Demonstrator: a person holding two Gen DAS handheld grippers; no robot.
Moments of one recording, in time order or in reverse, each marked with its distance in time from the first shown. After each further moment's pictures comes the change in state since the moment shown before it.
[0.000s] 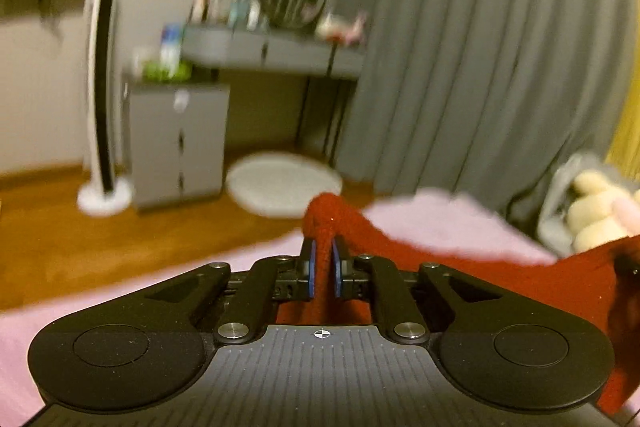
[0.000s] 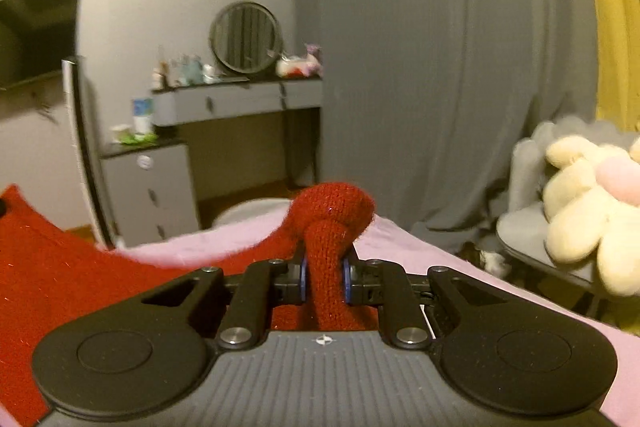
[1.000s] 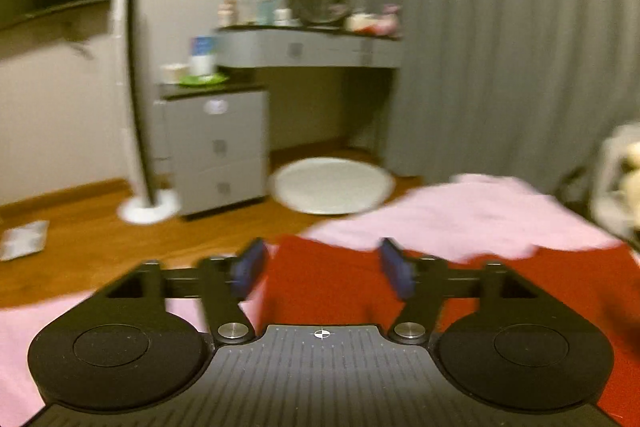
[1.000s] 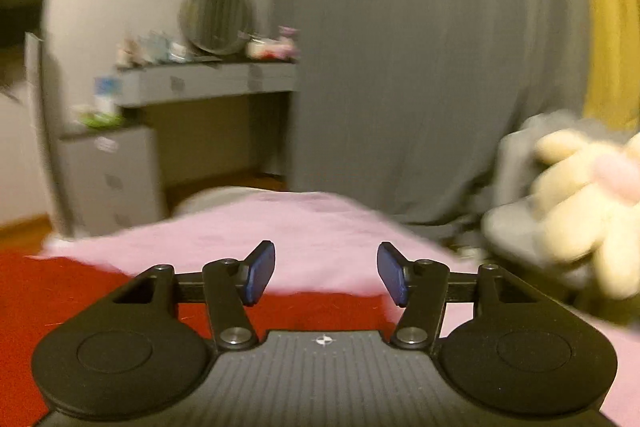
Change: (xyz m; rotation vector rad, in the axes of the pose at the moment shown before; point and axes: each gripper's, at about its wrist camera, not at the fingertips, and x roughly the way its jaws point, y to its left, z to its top) left arm 0.017 -0.056 -0.031 0.076 -0.066 0.136; right arm 0.043 0.045 -0.014 -0.038 -0.029 0.068
